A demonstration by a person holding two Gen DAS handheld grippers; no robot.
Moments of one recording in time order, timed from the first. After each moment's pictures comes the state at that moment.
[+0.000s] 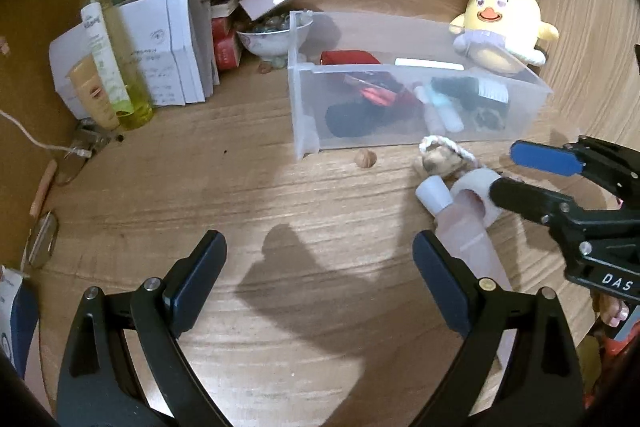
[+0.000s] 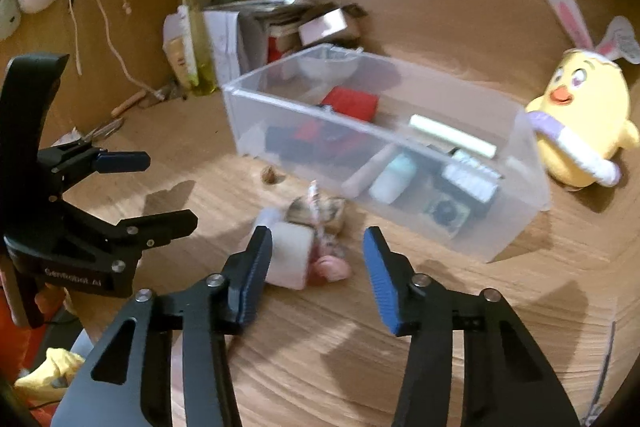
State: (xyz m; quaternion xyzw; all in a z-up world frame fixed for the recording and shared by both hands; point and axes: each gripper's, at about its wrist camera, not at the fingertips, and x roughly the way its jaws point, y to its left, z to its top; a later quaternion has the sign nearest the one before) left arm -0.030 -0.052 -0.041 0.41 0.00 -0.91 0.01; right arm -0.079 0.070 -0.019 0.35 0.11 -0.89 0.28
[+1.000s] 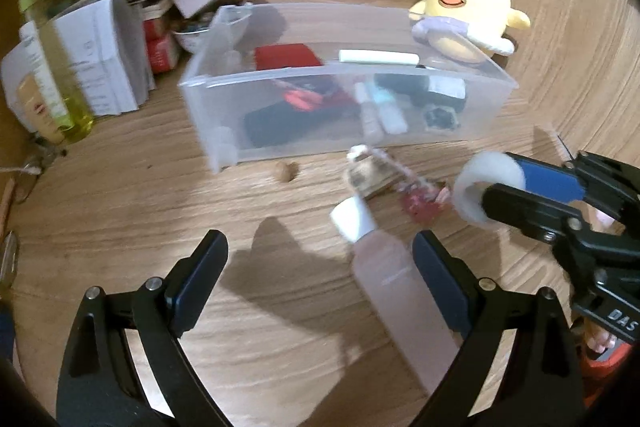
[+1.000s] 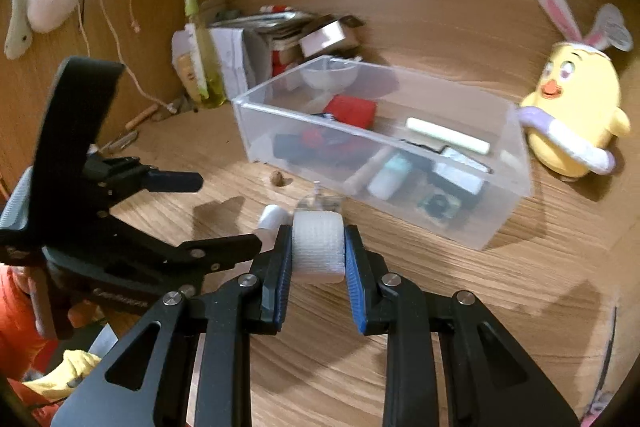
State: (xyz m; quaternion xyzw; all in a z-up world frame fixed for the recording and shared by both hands) left arm -0.064 -0.011 -0.041 0.44 0.01 -0.90 -0.05; right arm -0.061 0.093 -0.001 0.34 0.07 -0.89 0.29
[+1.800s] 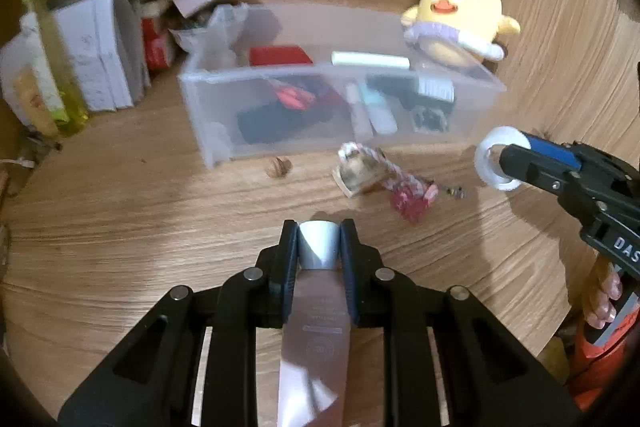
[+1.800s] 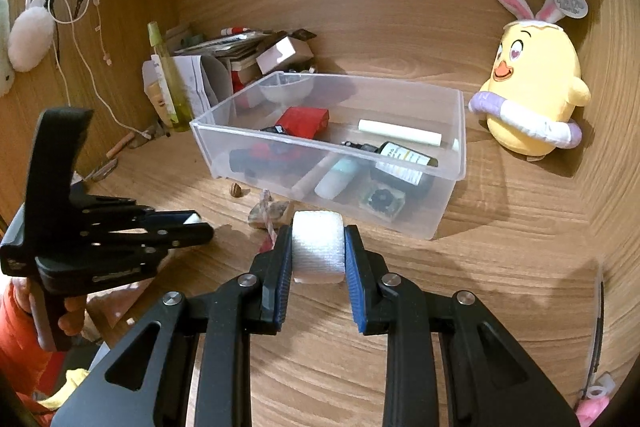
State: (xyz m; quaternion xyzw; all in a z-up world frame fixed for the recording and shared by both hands) left arm -0.050 -0.015 -0.036 0.42 0.03 -0.91 -0.06; right arm -0.067 0.130 0.002 0.33 0.03 -0.91 0.25
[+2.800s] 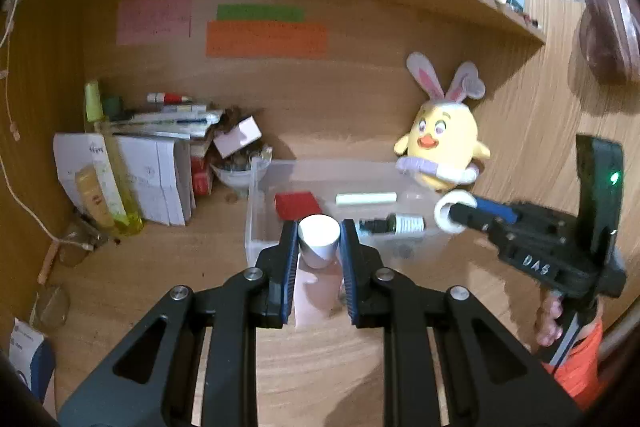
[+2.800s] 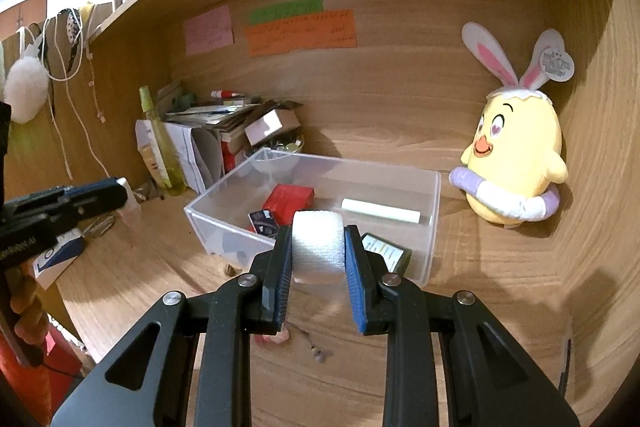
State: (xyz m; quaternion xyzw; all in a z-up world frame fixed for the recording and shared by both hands) left arm -0.020 -0.038 0.079 0.26 0.05 -0.96 -0.05; right arm -0.089 0.134 0.058 0.26 0.01 -0.94 0.24
